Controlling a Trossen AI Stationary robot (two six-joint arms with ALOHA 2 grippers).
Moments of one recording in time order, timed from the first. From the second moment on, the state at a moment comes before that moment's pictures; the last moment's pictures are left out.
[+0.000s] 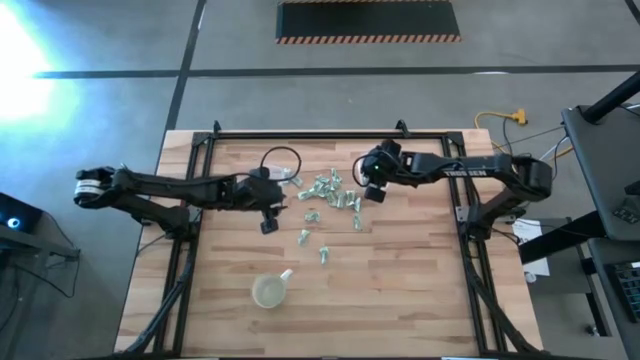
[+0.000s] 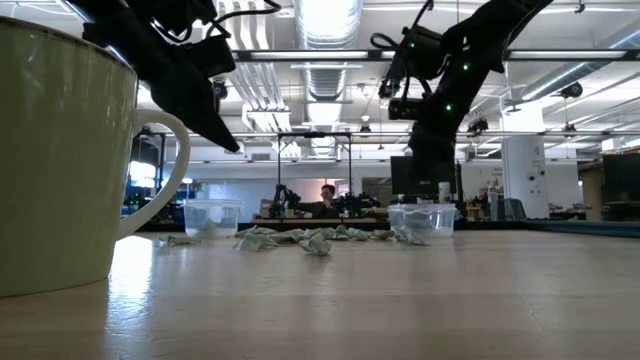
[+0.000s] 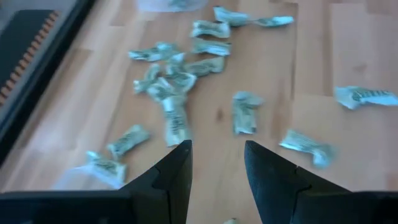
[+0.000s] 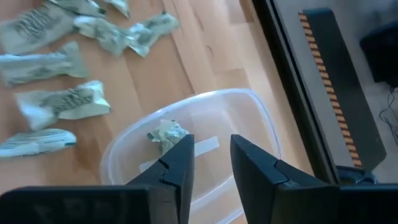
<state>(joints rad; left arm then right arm) 0.08 1.16 0.71 -0.29 -0.20 0.00 -0.33 1.51 0.92 -0.39 0.36 -0.17</state>
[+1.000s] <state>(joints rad) 0.06 1.75 0.91 0.03 -0.17 0.15 -0.25 1.25 0.66 -0.19 0.00 -0.22</state>
